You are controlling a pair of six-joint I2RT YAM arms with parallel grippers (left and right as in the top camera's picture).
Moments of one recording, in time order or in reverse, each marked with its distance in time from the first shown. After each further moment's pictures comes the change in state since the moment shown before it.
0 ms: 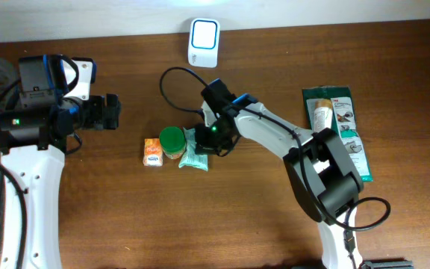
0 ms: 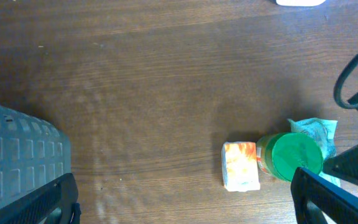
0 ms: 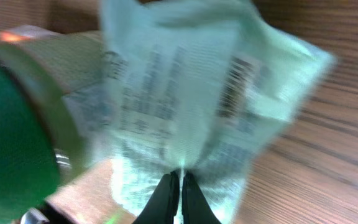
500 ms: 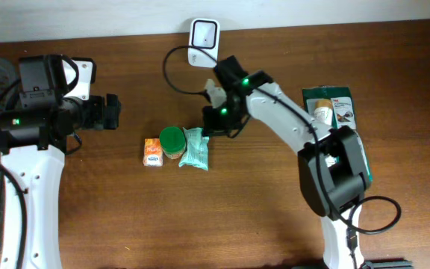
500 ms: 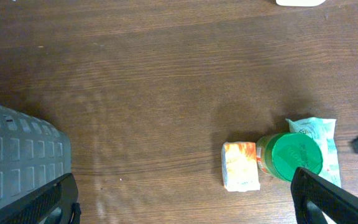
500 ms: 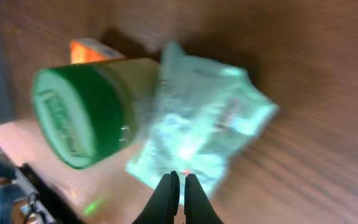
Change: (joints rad) left arm 0.000 0.000 0.000 0.000 0.000 0.000; right arm -0.053 0.000 0.182 -0.143 -0.037 -0.221
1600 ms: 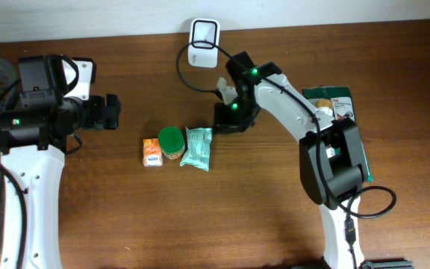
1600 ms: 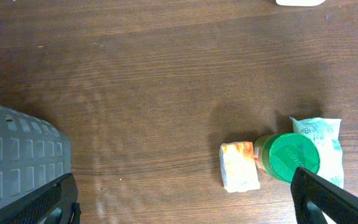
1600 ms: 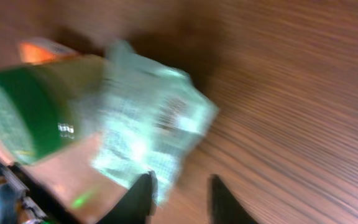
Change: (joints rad) left arm 0.000 0.000 0.000 0.000 0.000 0.000; right arm -0.075 0.073 0.092 -0.143 -0.013 -0.082
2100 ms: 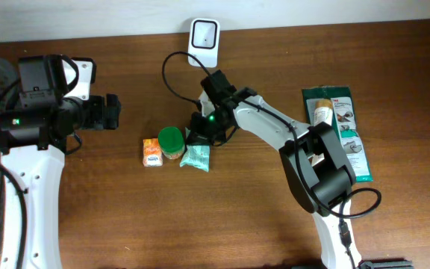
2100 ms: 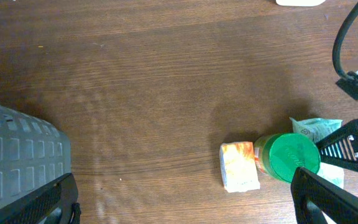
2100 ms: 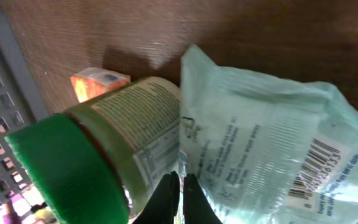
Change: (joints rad) left arm 0.000 0.000 0.000 0.000 0.000 0.000; right arm 0.116 0.000 -0.180 0.367 -0.103 0.444
